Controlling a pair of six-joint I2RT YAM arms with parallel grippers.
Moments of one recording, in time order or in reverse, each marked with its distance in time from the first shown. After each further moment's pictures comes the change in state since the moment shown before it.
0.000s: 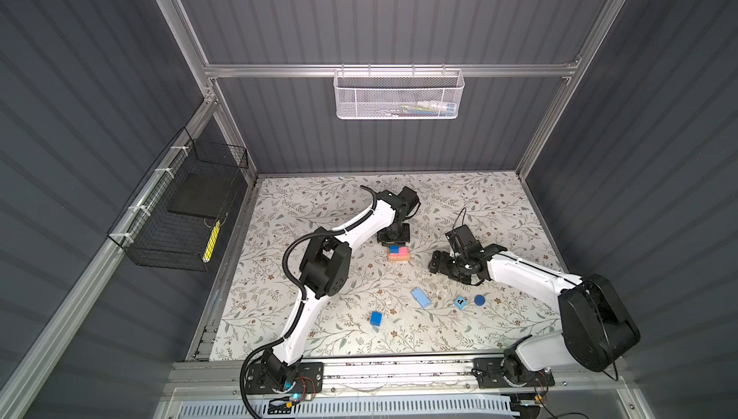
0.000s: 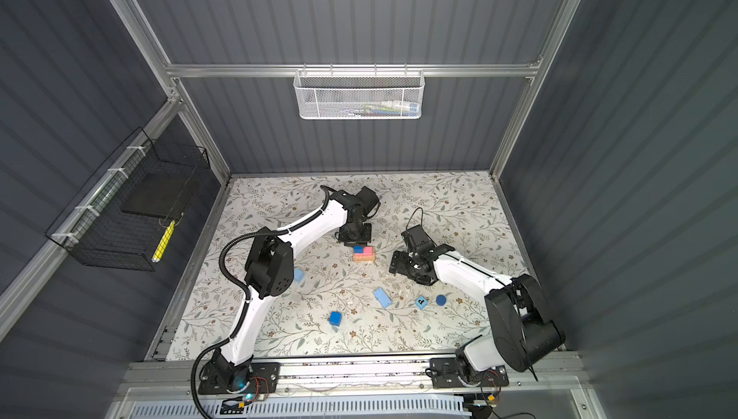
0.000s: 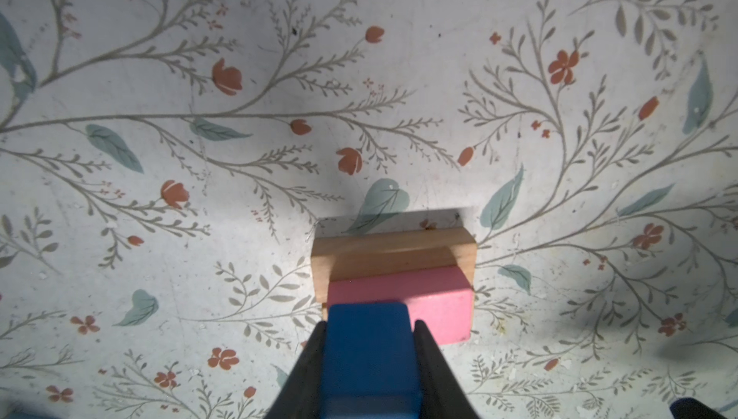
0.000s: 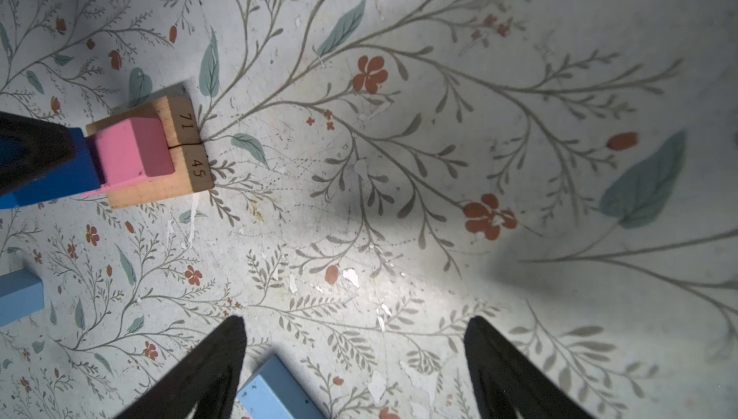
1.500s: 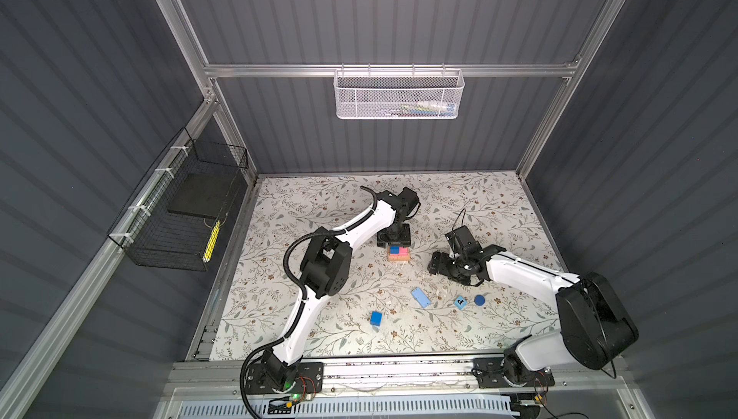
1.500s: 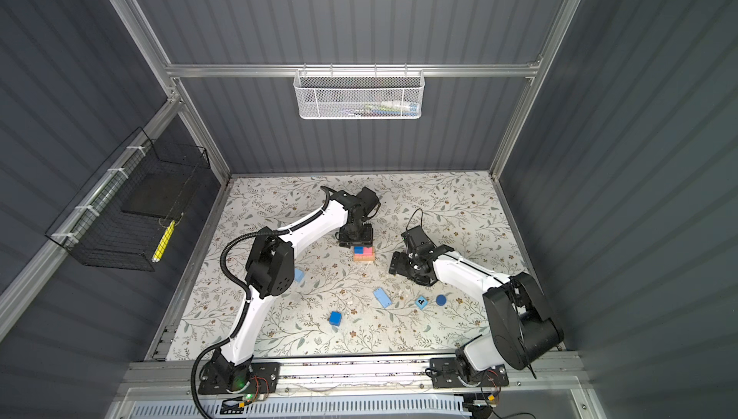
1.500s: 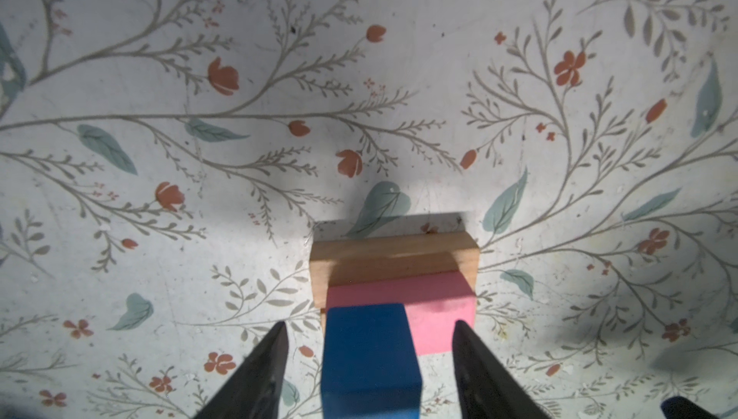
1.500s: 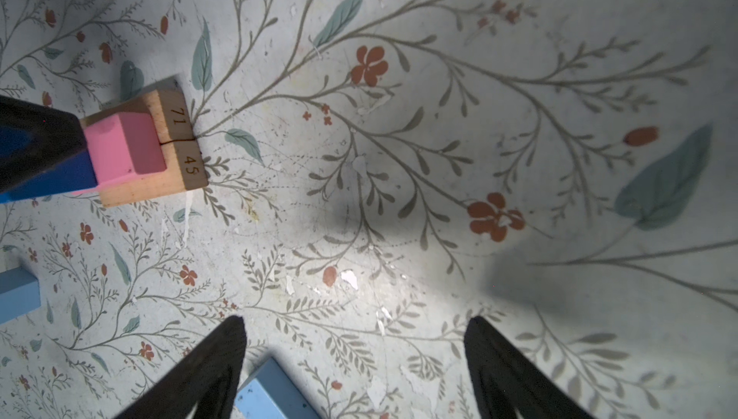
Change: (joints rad) left arm 0.000 0.003 0.000 0.006 0.000 0.003; right arm -0.002 0.005 -0.011 0.013 -0.012 0.000
